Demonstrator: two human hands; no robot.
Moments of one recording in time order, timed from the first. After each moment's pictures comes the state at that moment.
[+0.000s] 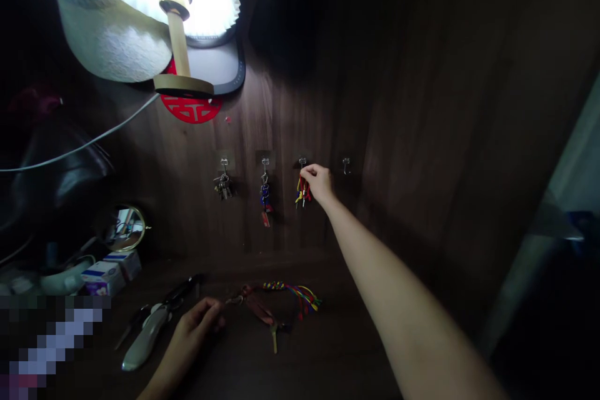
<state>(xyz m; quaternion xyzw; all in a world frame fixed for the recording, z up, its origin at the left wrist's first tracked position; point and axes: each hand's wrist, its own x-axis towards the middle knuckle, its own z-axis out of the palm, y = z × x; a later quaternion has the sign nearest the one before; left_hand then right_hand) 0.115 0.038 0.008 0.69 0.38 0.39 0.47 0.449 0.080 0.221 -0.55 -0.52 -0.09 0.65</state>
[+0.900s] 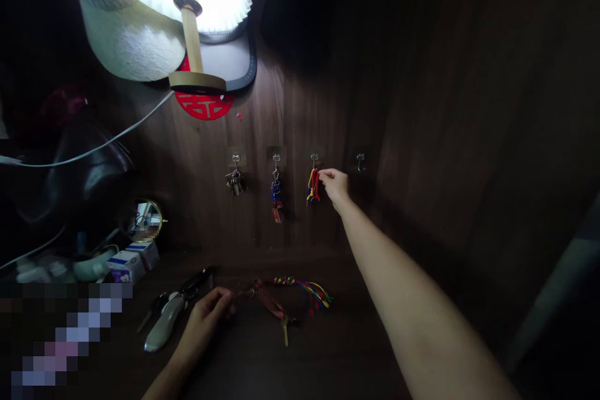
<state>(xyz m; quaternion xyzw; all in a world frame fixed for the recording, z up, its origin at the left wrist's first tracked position) 0.114 0.039 0.013 0.67 0.39 0.41 0.47 0.455 0.083 0.205 -0.59 -0.41 0.03 0.69</state>
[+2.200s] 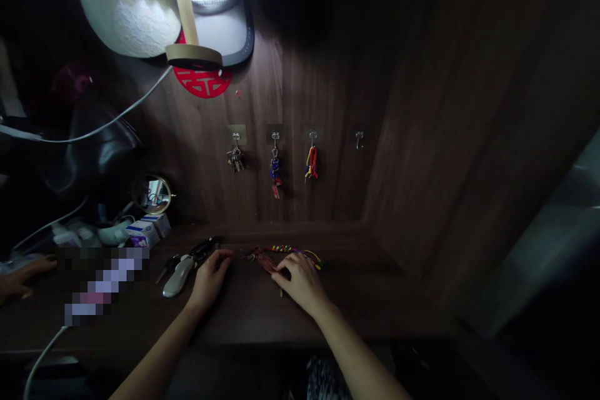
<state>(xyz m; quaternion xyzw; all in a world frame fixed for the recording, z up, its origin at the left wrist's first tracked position) 0.110 0.035 0.009 0.72 0.45 0.45 0.26 0.332 -0.046 0.004 -0.62 -0.70 0.00 0.36</state>
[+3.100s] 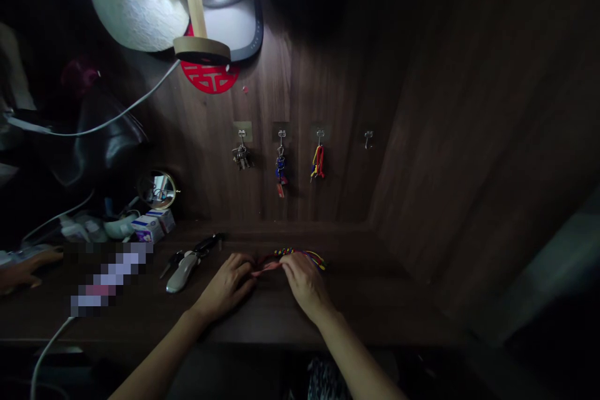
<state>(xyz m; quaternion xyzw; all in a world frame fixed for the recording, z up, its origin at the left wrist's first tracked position) 0.119 0.013 0.019 0.92 0.27 0.27 0.09 0.328 -0.055 0.010 -0.54 -0.73 -0.06 0.41</state>
